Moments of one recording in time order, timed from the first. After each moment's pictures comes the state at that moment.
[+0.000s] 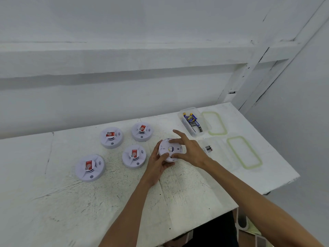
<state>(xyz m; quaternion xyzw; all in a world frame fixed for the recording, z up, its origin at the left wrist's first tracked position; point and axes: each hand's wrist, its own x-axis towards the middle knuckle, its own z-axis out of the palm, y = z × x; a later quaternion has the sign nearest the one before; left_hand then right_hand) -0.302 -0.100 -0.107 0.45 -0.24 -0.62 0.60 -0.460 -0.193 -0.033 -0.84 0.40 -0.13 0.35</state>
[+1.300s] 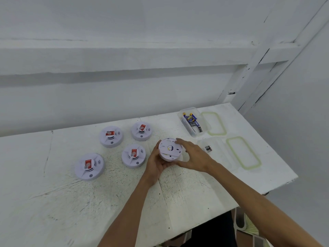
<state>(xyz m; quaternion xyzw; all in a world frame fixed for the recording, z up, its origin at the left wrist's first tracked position) -0.303 -0.098 -0.097 0.42 -0.17 -0.63 0.63 -0.482 -0.191 -0.044 -0.89 0.36 -0.08 0.25</state>
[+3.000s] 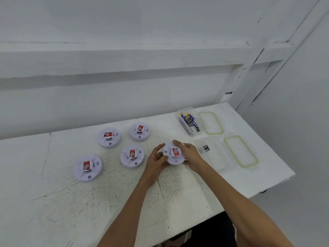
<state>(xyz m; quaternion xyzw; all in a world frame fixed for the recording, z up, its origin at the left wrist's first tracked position) -0.305 -0.098 -0.107 0.47 -0.25 -0.61 0.59 -0.449 -0.190 -0.063 -0.44 0.56 -0.27 0.65</state>
